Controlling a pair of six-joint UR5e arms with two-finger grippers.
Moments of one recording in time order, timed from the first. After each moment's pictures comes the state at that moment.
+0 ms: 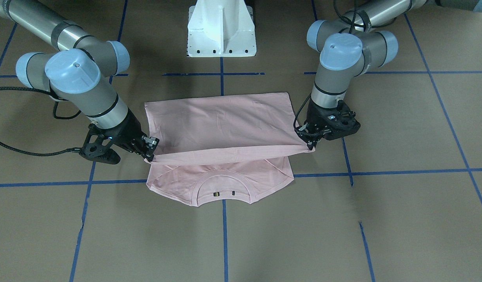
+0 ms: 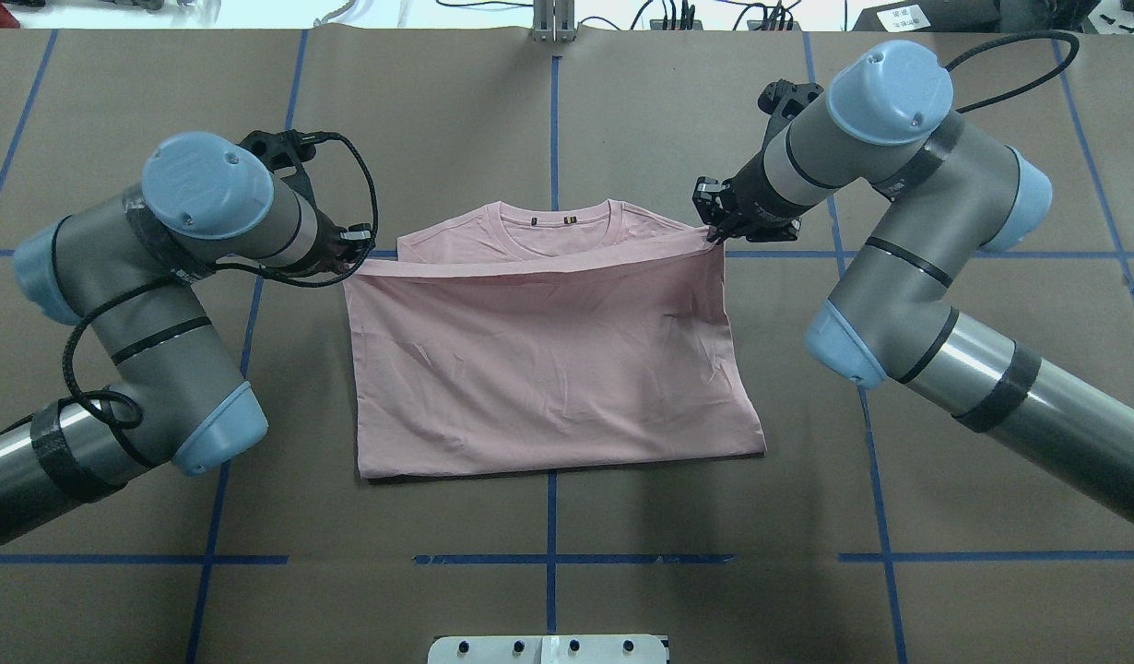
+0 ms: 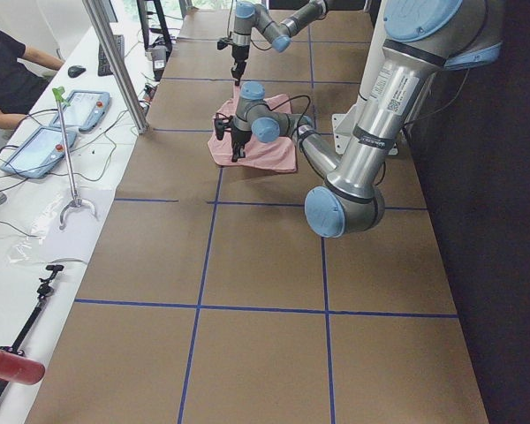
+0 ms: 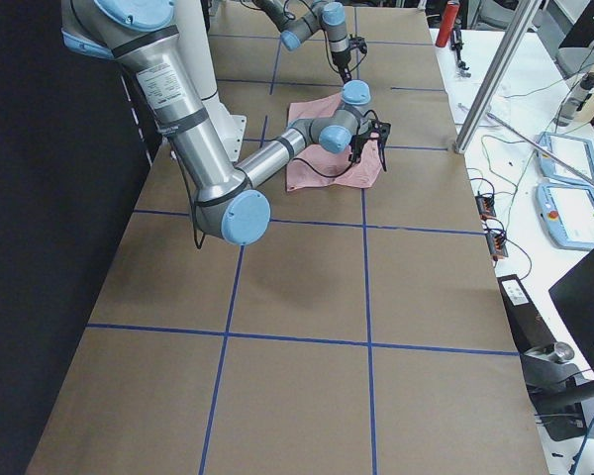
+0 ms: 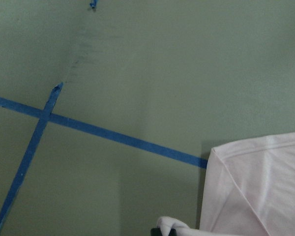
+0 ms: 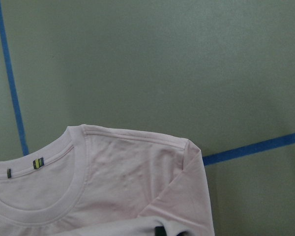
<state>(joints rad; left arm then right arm) -0.70 -2.05 -1.68 -1.79 -1.78 -1.38 0.80 -1.03 1.57 -1.23 2.06 1.39</state>
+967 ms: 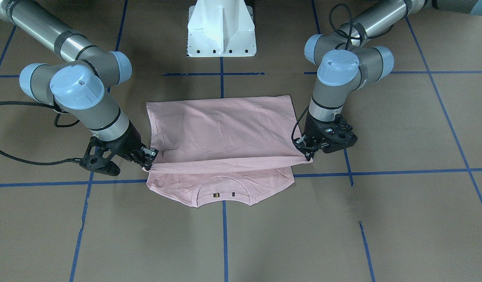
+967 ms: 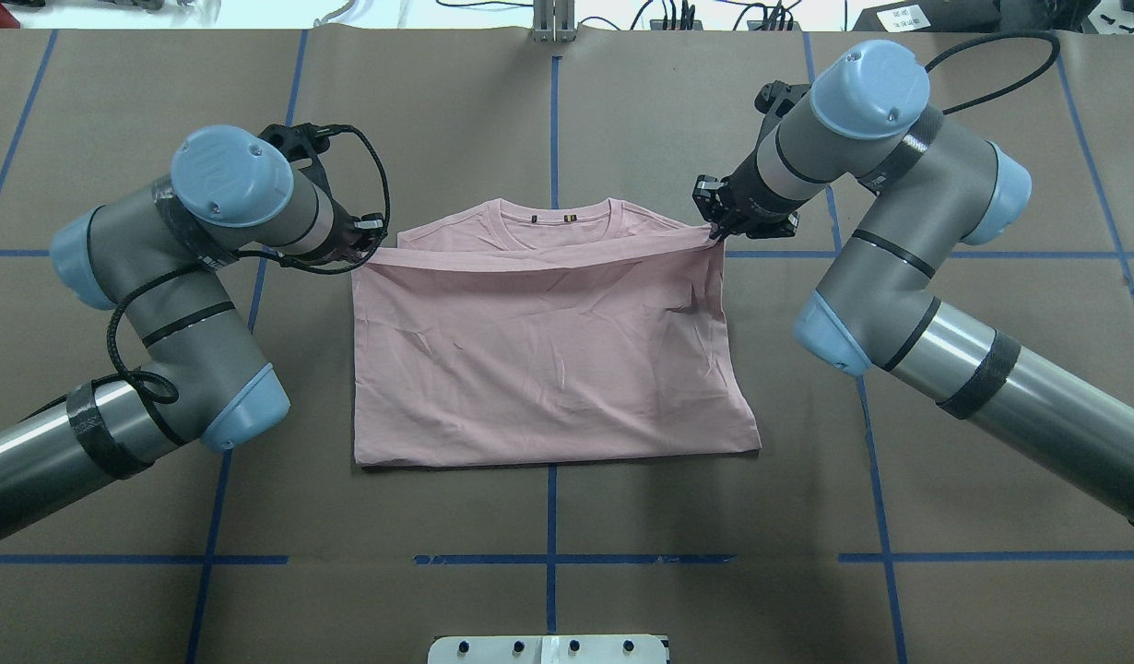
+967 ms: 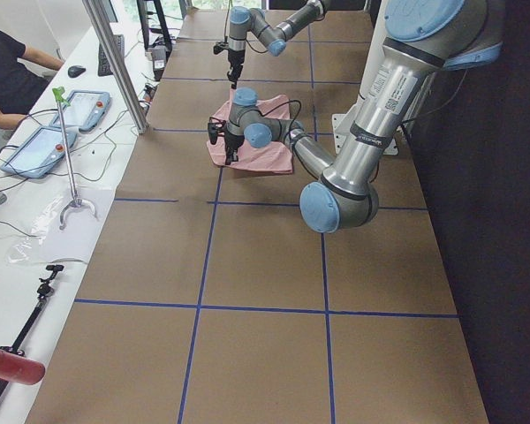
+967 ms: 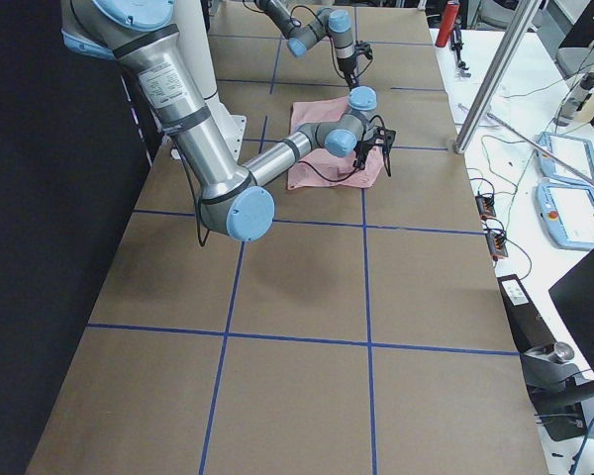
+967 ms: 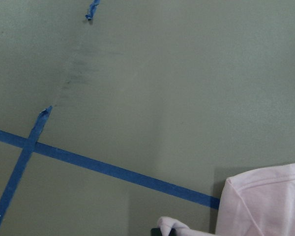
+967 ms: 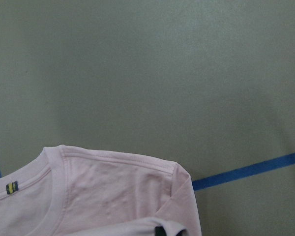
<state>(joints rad) -0.70 -2.09 -1.60 -1.83 -1.78 -1.39 0.80 -1.01 1.51 -1.23 2.05 1.38</state>
